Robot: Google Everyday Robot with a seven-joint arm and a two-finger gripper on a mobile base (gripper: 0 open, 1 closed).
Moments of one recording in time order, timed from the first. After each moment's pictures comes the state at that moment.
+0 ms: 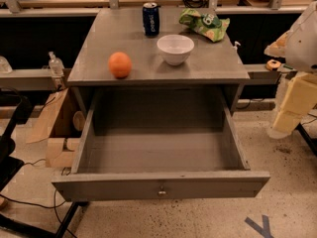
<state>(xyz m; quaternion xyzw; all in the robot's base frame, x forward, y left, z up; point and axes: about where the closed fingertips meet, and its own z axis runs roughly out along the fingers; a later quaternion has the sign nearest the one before) 0.438 -0.217 0.976 -0.60 0.78 -0.03 0.16</state>
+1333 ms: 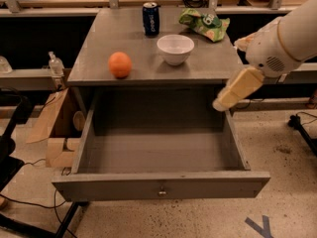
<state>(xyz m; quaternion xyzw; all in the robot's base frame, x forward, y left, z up) 0.534 -0.171 0.944 -0.54 0.77 0.04 0.33</state>
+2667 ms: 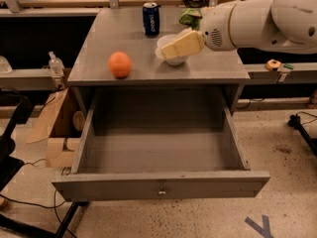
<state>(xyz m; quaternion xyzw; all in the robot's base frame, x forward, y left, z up) 0.633 -0.071 1.000 -0.39 0.73 0.15 0.54</state>
